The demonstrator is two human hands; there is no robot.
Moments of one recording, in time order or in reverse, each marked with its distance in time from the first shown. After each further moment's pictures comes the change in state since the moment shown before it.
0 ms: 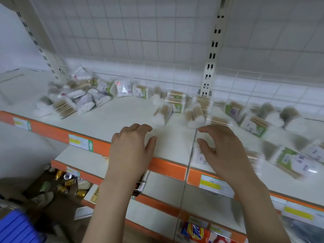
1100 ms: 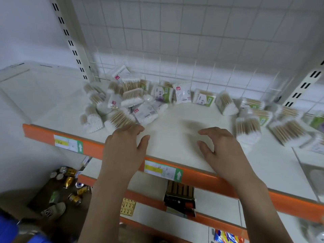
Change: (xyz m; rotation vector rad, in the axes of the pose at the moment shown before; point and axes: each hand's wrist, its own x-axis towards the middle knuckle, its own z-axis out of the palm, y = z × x) left_hand 0.107 -0.278 -0.054 -0.069 -0.081 -0.007; right_hand 0.114 -0.185 0.171 -0.056 -0.078 0.048
